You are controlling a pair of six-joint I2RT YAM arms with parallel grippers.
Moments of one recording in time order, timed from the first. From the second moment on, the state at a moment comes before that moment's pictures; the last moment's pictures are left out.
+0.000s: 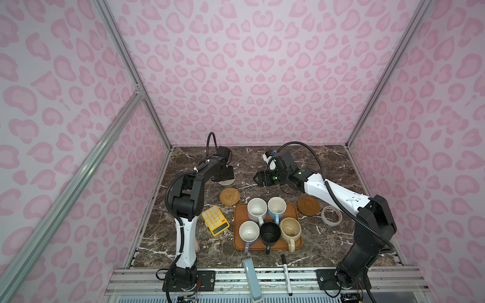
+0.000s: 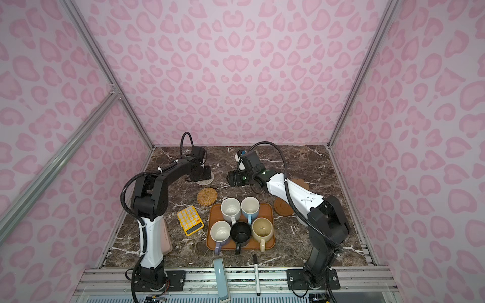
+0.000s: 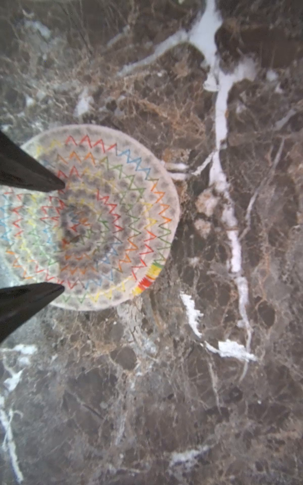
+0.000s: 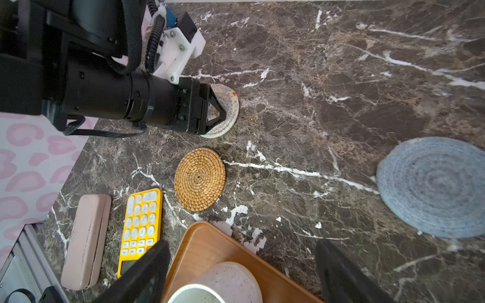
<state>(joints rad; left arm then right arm) -0.26 2.17 1.63 -0.66 0.01 -0.40 0.63 1.72 1.38 -0.41 -0.14 0.38</state>
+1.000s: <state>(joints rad) -0.27 1.77 1.55 -0.71 0.05 -0.49 0.59 1.61 1.33 -0.45 -0.15 0.36</state>
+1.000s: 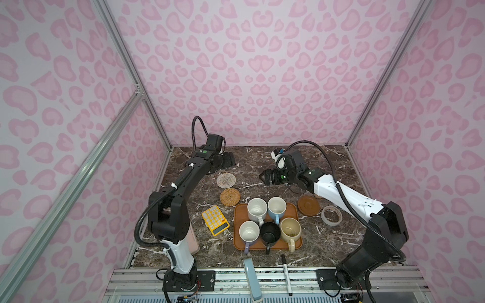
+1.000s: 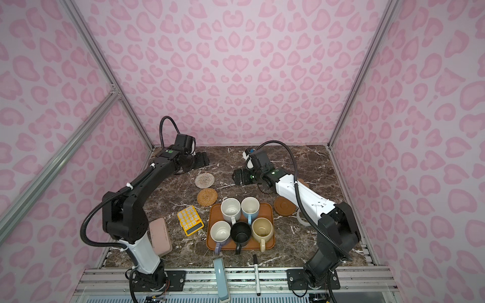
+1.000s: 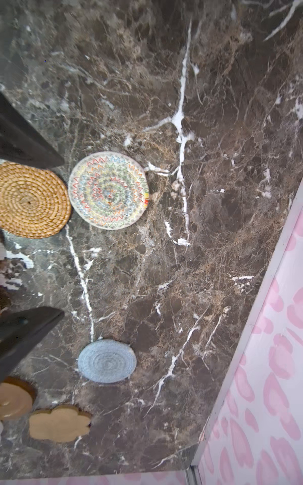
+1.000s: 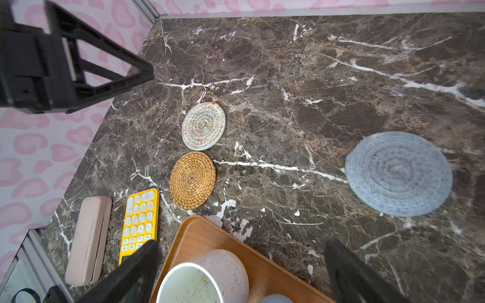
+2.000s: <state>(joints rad) -0.47 1.86 1.23 -0.66 -0.14 -0.52 0.53 1.52 1.20 -0.51 -0.17 0.30</state>
